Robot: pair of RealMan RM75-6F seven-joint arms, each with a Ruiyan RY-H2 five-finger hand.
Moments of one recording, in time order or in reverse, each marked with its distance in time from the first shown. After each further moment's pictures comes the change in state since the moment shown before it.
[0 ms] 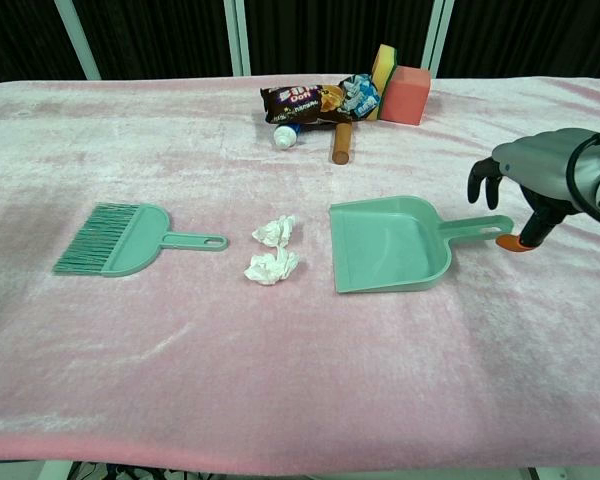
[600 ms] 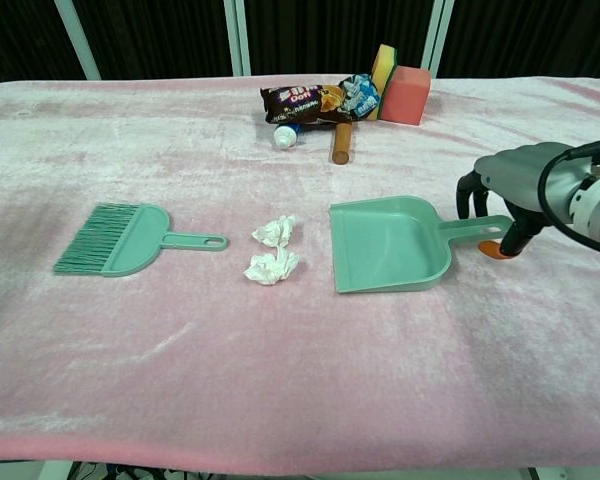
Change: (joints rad) left arm -0.002 -0.001 -0.003 0.001 -0.010 -0.012 -0.004; right arm 0.025 -0.058 -0.008 0.047 0.021 0.008 0.003
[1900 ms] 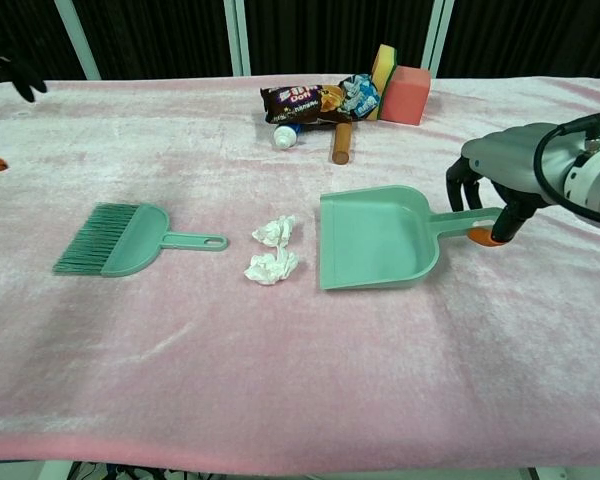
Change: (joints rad) left arm -0.341 -0.048 -0.159 -0.116 -0.220 -0.349 0.292; right arm 0.053 0.064 0.006 -0.091 0.038 -0.016 -0.026
